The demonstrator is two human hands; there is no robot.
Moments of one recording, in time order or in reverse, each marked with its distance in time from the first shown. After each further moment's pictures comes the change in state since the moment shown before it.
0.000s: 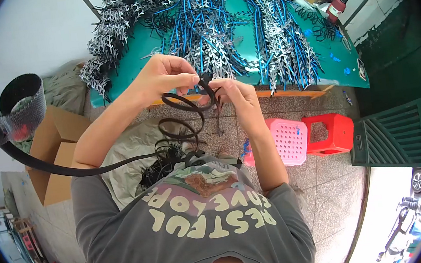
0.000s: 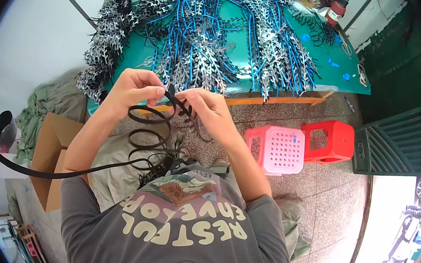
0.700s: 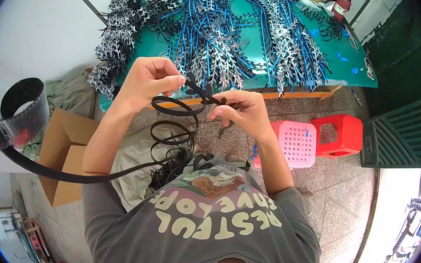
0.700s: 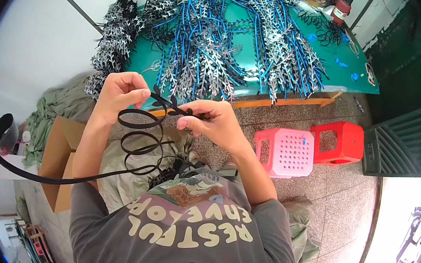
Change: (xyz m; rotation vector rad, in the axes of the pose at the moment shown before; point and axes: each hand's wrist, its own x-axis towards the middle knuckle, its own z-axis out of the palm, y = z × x) left_hand -0.016 0.015 -0.011 0.101 0.091 0.071; right_hand -0.009 0.005 -0.011 -0.012 -0.180 0.023
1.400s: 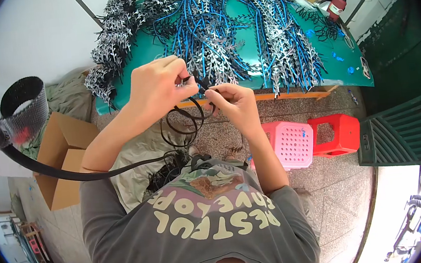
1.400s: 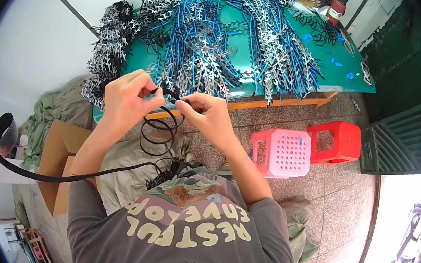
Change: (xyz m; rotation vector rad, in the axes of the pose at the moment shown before) left_hand 0.007 0.005 0.032 1.149 0.301 0.462; right_hand 0.012 0.007 0.004 -0.153 0.218 0.087
